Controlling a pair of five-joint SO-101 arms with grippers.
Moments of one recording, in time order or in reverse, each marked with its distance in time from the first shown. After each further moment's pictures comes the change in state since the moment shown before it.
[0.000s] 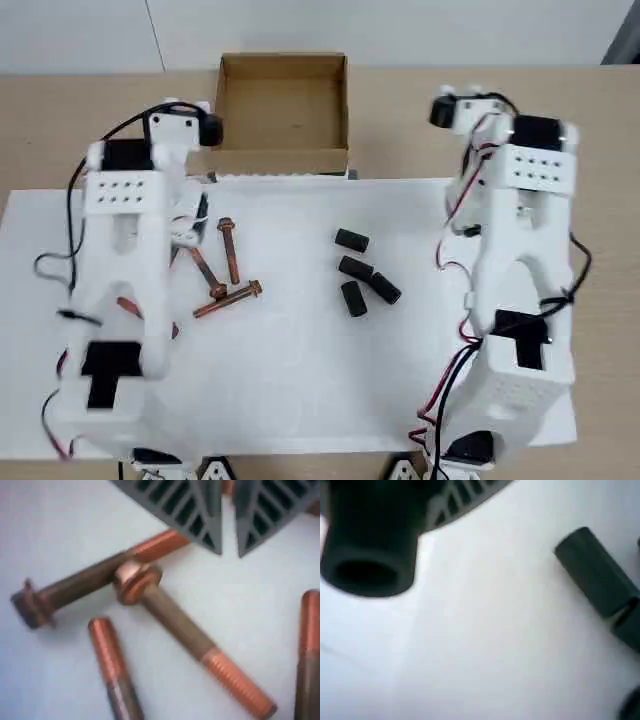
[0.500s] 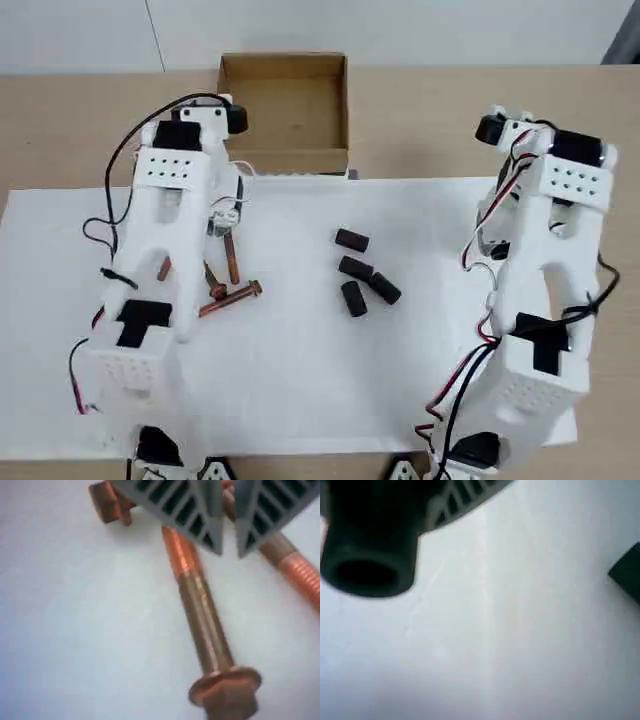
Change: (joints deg) left arm 6.0 16.3 -14.2 0.0 11.6; right arm 6.6 -0.4 4.7 0.0 -3.1
